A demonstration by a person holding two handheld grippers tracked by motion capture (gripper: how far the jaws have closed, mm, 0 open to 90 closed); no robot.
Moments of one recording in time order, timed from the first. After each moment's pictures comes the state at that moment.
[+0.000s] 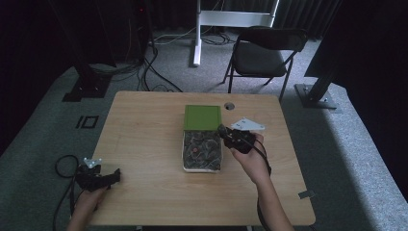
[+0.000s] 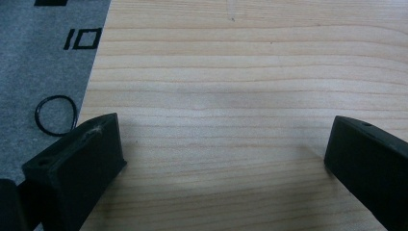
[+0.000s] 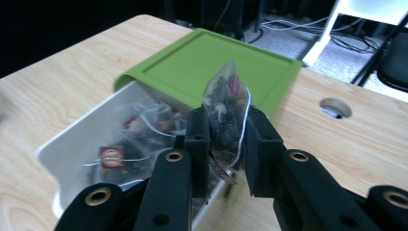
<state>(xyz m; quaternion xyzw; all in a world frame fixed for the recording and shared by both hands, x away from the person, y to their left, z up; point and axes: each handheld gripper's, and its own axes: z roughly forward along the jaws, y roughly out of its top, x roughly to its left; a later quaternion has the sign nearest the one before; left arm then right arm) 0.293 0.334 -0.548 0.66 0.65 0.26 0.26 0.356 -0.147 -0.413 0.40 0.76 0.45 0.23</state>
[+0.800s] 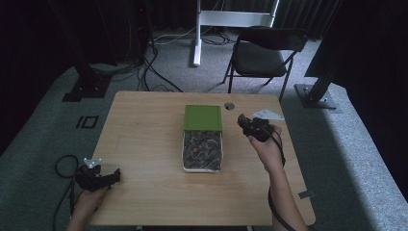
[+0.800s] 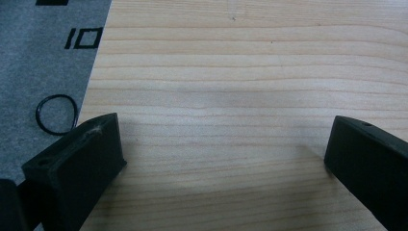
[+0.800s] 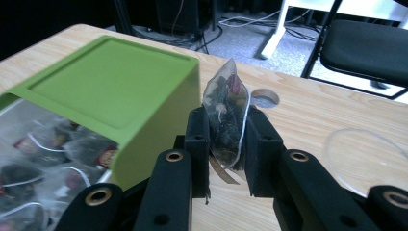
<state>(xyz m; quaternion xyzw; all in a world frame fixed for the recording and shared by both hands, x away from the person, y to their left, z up) 0.292 0.333 -0.548 0.66 0.65 0.26 0.26 0.393 -0.204 -0.415 0.46 0.72 0.44 0.26</state>
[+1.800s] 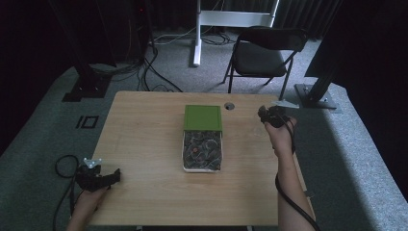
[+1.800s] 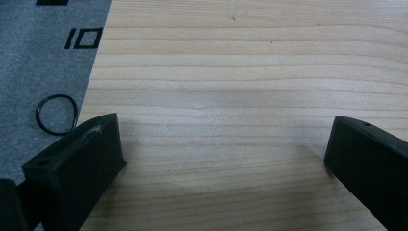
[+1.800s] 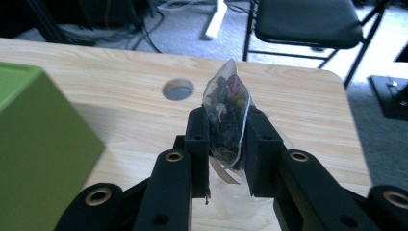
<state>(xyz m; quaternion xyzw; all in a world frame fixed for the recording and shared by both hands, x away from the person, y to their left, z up) 0.292 0.333 -0.548 0.66 0.65 0.26 0.26 0.450 -0.265 -0.428 0.56 0.67 0.38 0.28</state>
